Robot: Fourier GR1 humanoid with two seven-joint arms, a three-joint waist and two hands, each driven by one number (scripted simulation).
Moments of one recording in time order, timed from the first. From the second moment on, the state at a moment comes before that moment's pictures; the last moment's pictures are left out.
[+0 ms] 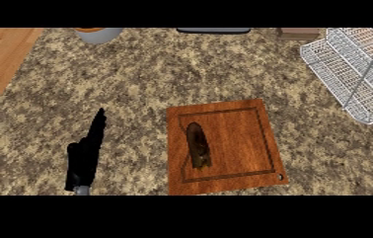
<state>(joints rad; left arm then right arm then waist) 0.06 0.13 -0.12 -1.44 -0.03 0.22 0.03 -0.88 -0.74 -0.40 -0.67 0.69 -0.27 0.62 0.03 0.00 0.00</state>
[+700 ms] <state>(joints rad) 0.08 0.13 -0.11 -1.44 -0.03 0.22 0.03 -0.89 -0.73 -0.62 -0.66 0.51 -0.54 0.35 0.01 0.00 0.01</state>
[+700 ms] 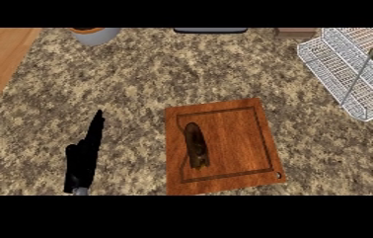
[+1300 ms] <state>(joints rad) 0.13 0.13 -0.09 -1.47 -0.03 0.24 0.04 -0.60 -0.86 -0.77 -0.99 0.45 -0.57 0.55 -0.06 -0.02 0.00</state>
